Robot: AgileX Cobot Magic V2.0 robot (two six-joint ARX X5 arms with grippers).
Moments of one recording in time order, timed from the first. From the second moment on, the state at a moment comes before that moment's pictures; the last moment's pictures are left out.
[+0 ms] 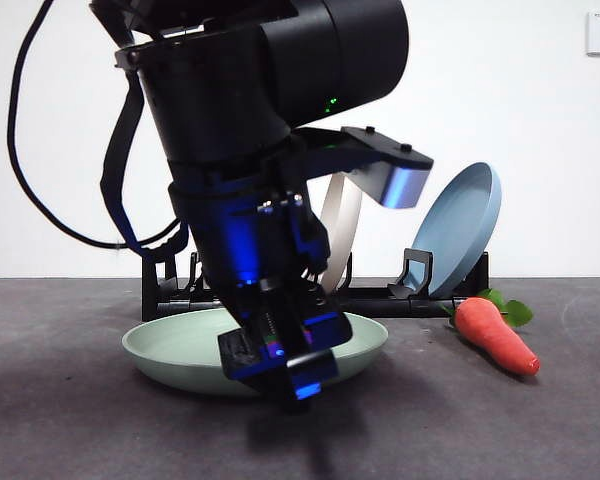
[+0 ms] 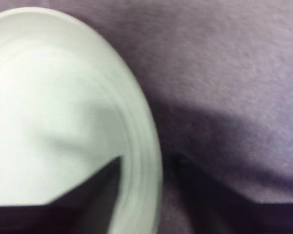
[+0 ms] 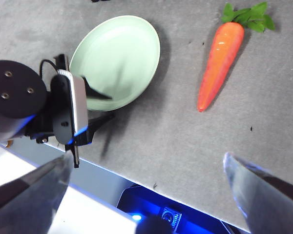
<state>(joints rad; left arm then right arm) -1.04 1.74 0.99 -0.37 -0.34 0.32 0.09 0.71 0.93 -1.11 -0.49 -0.02</state>
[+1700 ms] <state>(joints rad) -1.04 1.07 1.44 -0.87 -0.30 -0.08 0.32 1.71 0.93 -0.25 -0.02 0.11</state>
